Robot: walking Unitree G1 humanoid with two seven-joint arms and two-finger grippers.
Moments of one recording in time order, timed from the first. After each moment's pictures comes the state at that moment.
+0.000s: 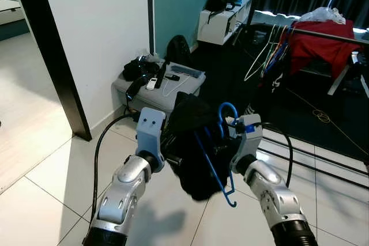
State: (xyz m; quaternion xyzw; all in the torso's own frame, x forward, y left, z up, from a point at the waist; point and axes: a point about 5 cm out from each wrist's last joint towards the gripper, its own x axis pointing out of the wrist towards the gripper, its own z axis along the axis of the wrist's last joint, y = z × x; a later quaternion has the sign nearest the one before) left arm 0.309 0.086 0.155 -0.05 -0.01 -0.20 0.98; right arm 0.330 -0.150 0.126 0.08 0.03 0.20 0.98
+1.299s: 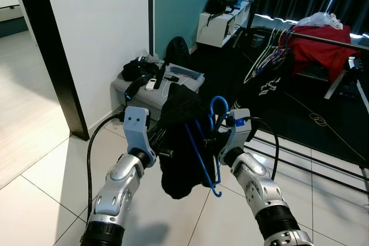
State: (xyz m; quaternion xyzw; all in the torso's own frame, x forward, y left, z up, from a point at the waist) left arm 0.323 0.106 0.147 -0.09 -0.03 -0.17 0.98; right arm 0.348 -0.130 0.123 0.11 0.02 0.21 0.97
